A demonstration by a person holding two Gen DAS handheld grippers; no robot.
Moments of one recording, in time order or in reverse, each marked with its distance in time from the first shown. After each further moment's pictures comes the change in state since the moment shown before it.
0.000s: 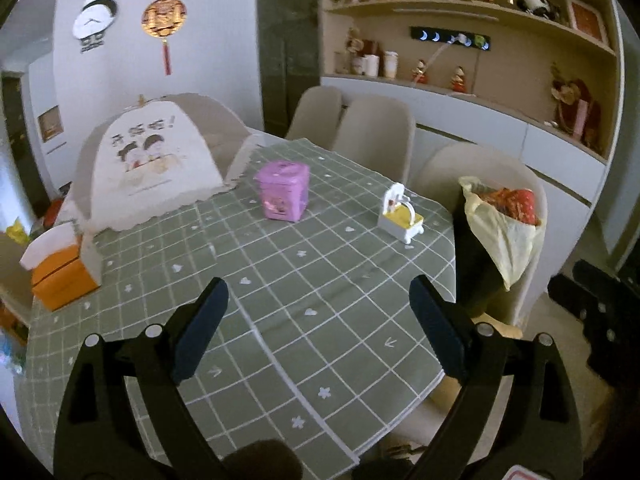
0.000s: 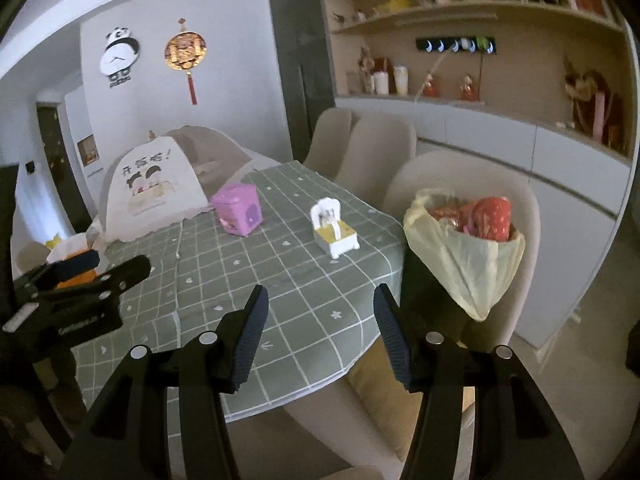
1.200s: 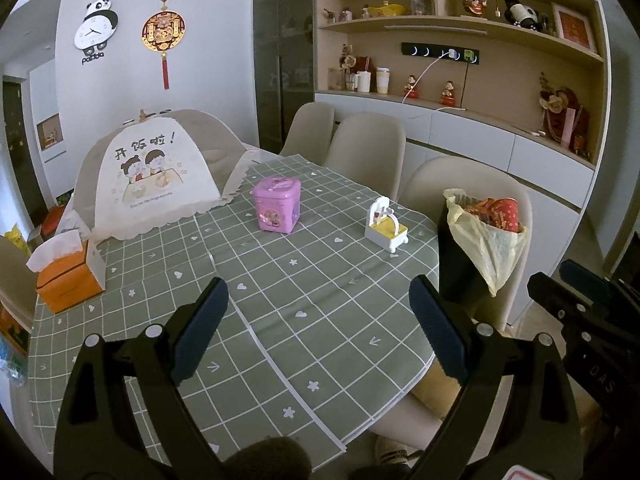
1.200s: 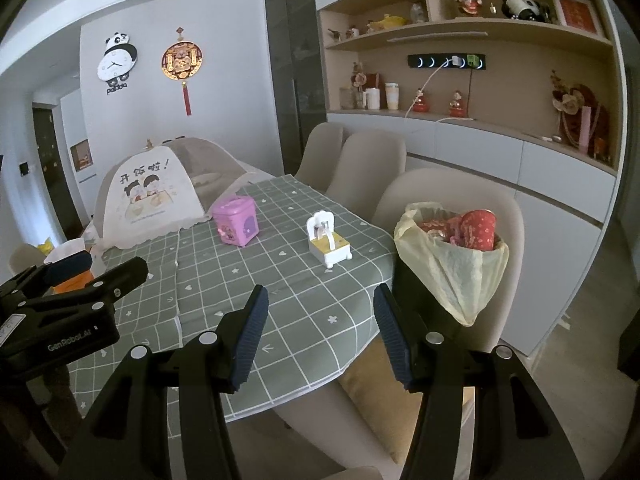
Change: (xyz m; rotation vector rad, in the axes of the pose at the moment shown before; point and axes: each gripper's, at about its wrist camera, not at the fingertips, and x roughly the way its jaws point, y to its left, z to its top) left arm -0.030 -0.004 -0.003 0.017 -0.058 -0.028; right arm -0.020 0.000 -0.001 0.003 -0.044 -0.039
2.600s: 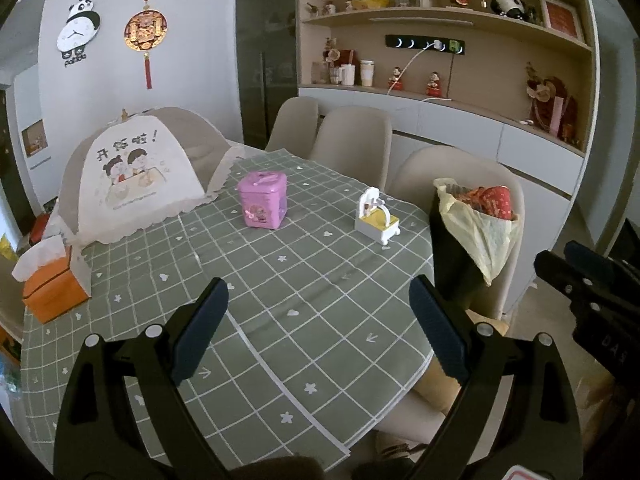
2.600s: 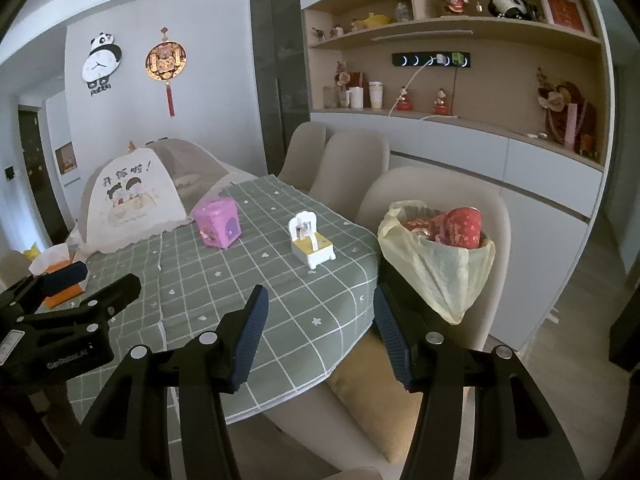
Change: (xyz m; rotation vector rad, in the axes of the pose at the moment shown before) left arm 0.019 0.004 -0.005 0.040 0.014 -0.073; right arm 0.005 0.004 0.000 0.022 0.006 -0.070
